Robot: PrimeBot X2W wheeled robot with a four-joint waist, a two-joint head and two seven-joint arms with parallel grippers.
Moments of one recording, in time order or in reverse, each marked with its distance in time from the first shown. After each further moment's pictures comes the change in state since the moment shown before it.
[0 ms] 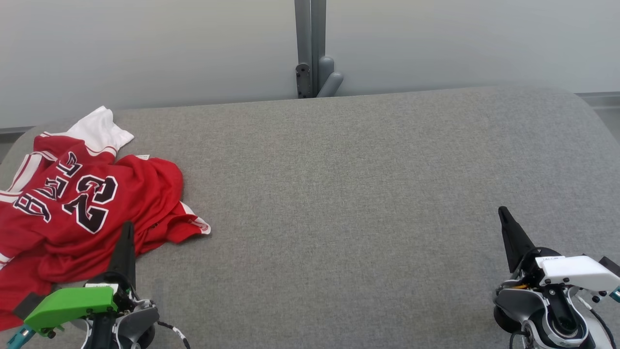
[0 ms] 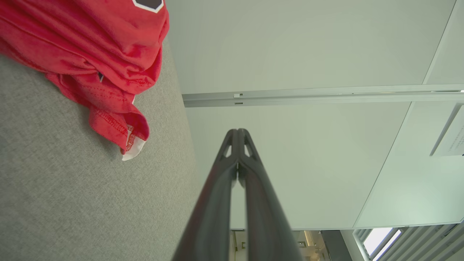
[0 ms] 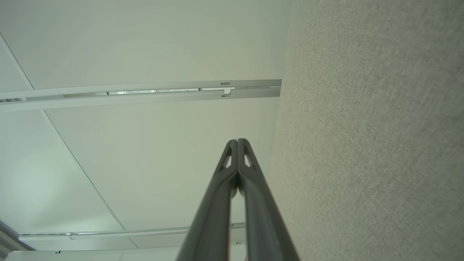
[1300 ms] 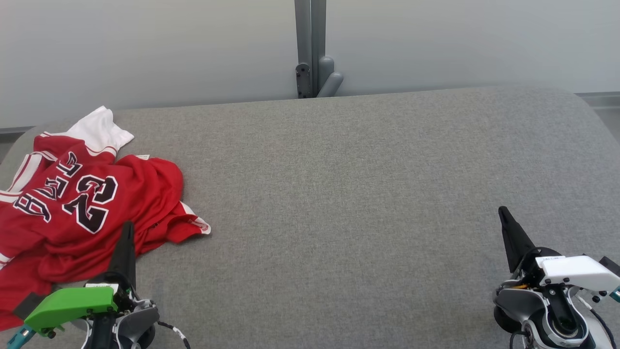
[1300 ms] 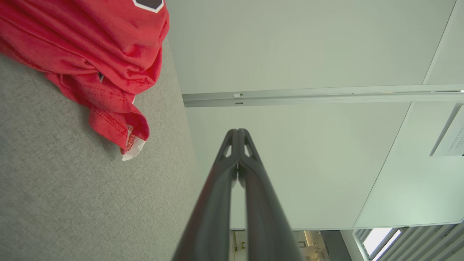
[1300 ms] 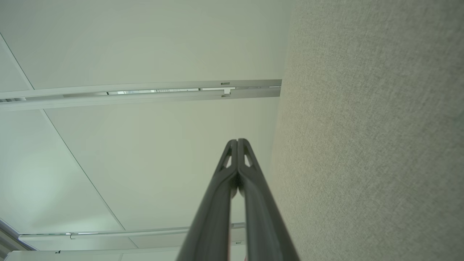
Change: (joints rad) left arm 0.000 0.000 0.000 0.000 0.000 0.000 0.000; right arm 0.000 0.000 0.000 0.000 0.000 0.000 0.000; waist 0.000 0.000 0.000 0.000
